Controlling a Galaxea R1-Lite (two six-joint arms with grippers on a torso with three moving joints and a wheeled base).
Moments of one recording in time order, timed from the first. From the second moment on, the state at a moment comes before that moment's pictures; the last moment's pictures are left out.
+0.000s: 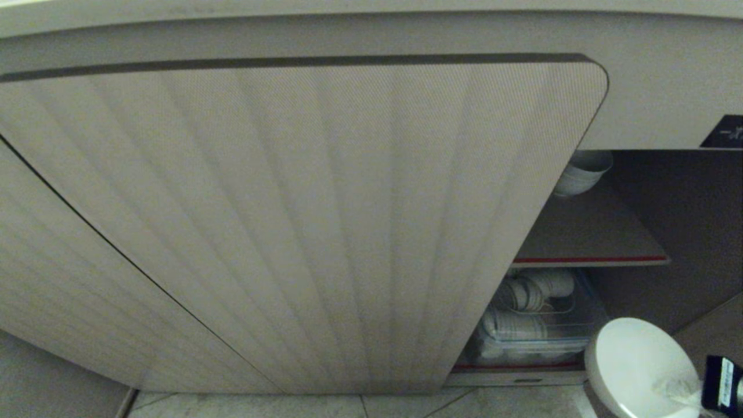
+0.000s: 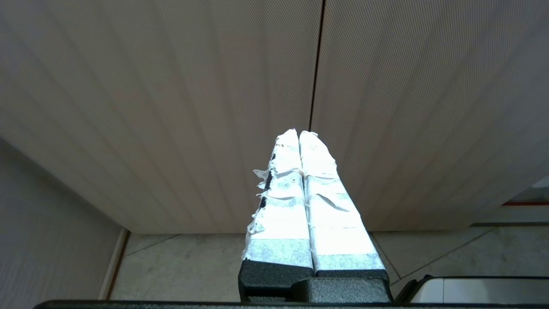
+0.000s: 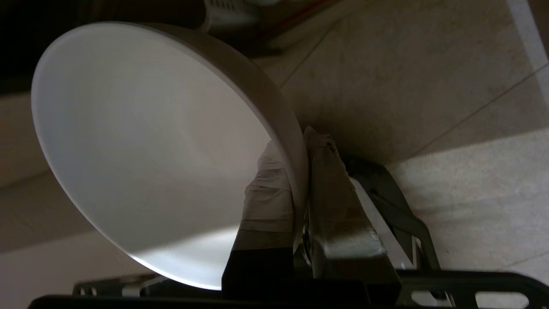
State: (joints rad) left arm 0.00 0.00 0.00 0.00 -0.01 0.00; right arm -0.02 1.10 -0.43 0.14 0.23 0.54
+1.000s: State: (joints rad) left arm 0.00 0.00 0.00 0.00 -0.01 0.00; right arm 0.00 1.25 -0.55 0.13 0.16 0.73
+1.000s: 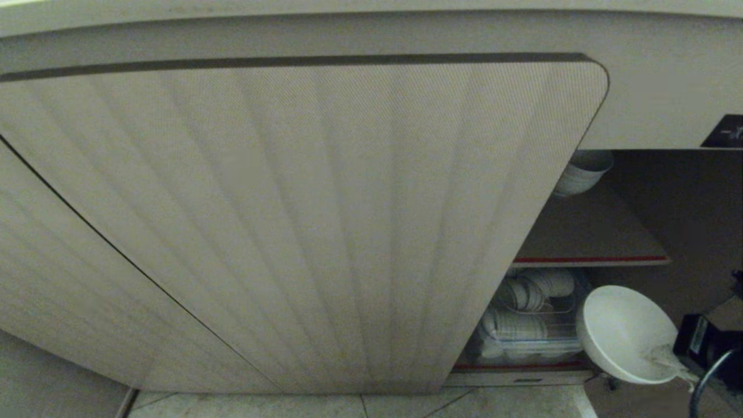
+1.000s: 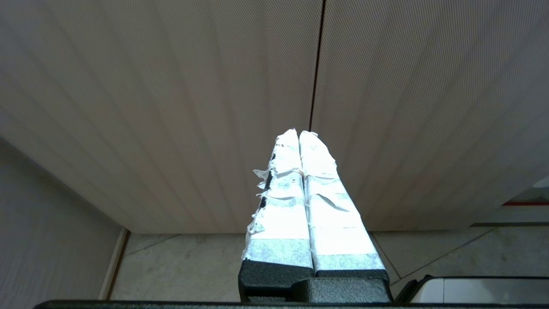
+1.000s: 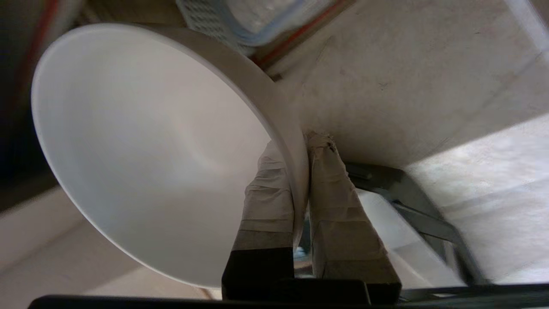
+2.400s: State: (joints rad) left arm 0.00 0.00 0.00 0.00 -0.01 0.00; right arm 0.10 1.36 -0.69 0.07 0.02 0.94
